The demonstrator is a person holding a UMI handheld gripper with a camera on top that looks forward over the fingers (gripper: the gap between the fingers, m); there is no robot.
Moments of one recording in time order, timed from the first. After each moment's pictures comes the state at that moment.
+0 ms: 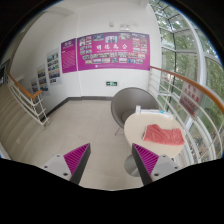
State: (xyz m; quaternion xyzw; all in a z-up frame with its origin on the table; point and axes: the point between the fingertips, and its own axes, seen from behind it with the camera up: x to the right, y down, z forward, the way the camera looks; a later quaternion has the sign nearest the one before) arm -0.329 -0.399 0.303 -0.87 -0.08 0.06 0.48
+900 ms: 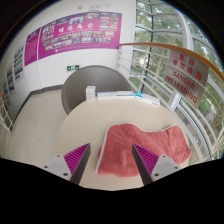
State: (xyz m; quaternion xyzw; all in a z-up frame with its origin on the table) arm -0.120 -0.054 0.056 -0.91 0.04 -0.06 0.42
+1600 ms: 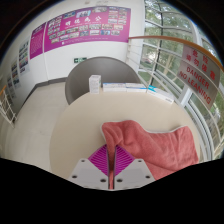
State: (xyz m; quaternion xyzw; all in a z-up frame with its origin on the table) arm -0.122 -0.012 -0.001 -0.92 0.00 -0.03 0.39
